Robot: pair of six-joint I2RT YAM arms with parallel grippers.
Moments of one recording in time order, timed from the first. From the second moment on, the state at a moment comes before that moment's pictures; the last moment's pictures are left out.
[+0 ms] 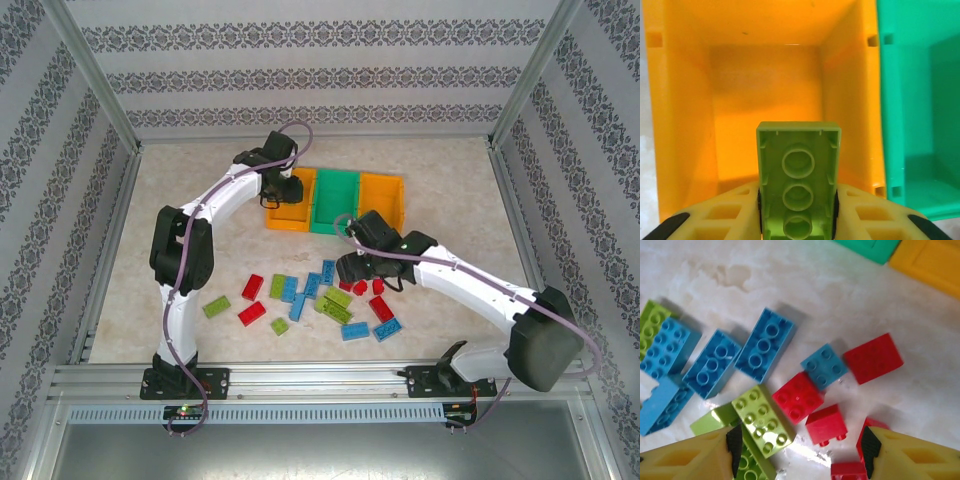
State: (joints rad) left arm -0.38 2.10 1.82 -0.79 0.08 -0.32; right arm 0.73 1.33 0.95 -0.71 0.00 0.38
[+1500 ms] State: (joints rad) left arm -0.24 1.73 1.42 -0.72 0.10 -0.38; right arm 0.99 1.66 0.99 -0.74 0.01 0.39
